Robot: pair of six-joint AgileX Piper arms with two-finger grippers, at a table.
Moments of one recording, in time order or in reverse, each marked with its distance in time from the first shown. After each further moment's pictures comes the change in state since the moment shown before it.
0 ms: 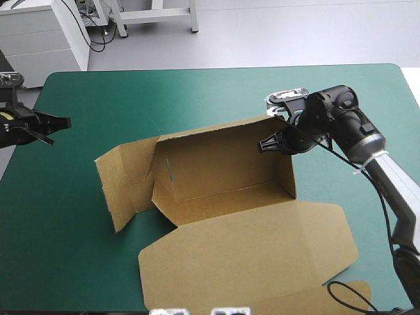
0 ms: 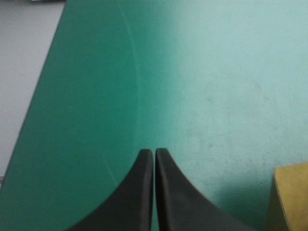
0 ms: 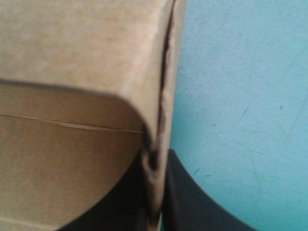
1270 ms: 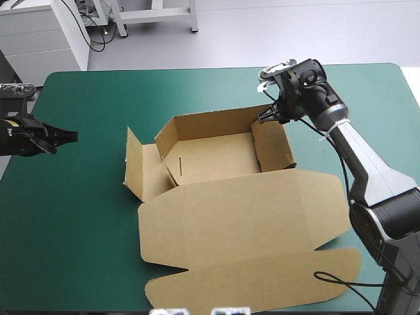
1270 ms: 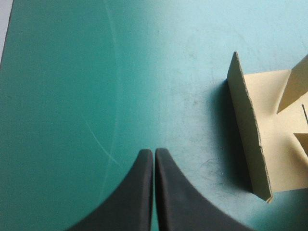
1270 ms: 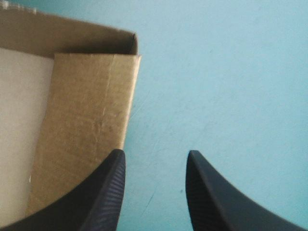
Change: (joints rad) left arm 0.000 0.000 0.010 -0.041 0.135 0.066; right arm 0.006 0.280 -0.391 -0.303 0.036 0.000
